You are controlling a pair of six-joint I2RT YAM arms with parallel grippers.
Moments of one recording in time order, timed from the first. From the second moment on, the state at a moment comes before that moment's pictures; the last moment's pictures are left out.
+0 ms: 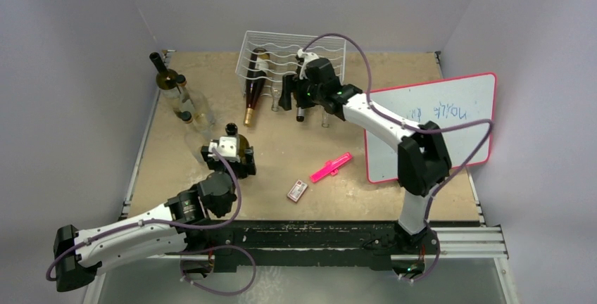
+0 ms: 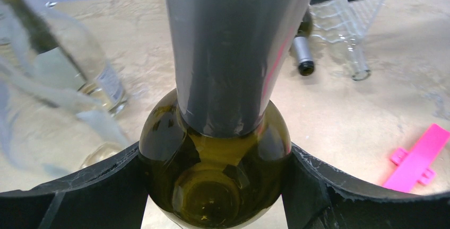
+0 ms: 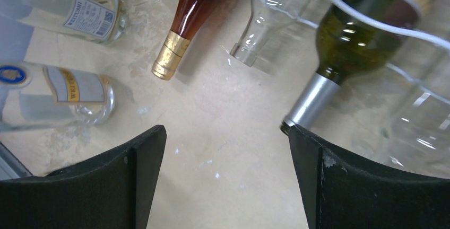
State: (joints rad) left arm -1.11 0.58 0.39 0.05 -1.04 -0.14; right arm 0.63 1.83 1.50 -0.27 -0.08 0.37
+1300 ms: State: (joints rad) left arm -1.11 0.53 0.38 -0.42 -1.27 -0.65; right arm 0.78 2.39 1.83 0.00 -0.01 0.81
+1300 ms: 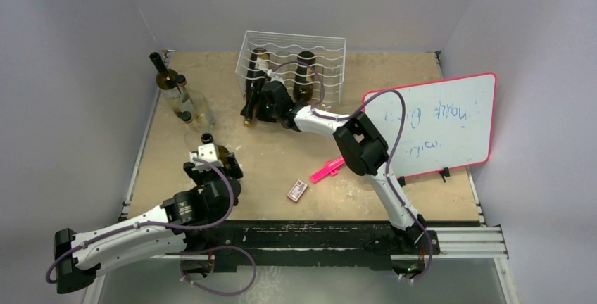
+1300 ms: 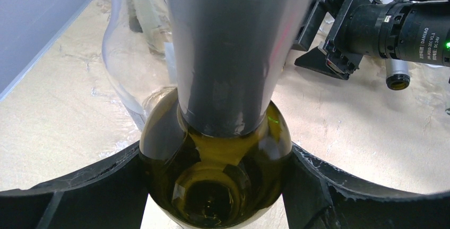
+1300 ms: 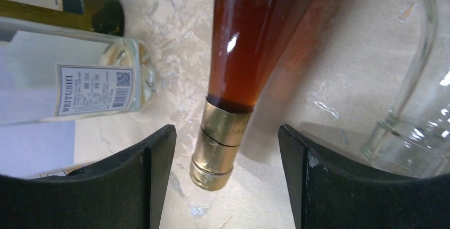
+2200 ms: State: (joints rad) left arm -1.11 0.51 0.75 -0.68 -1.25 -0.76; right arm 0.81 2.53 1.93 0.12 0.02 0.95
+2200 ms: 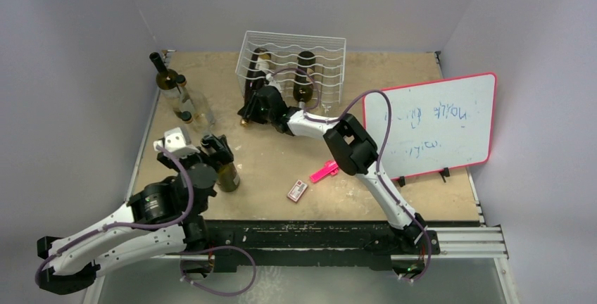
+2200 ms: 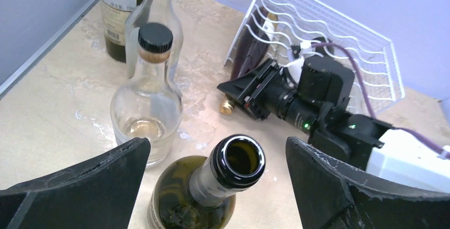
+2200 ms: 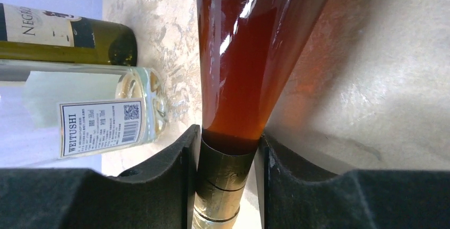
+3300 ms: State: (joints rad) left arm -1.11 0.82 1.00 -0.32 -0.50 0.27; right arm 0.74 1.61 1.03 -0.19 -0.46 0.52
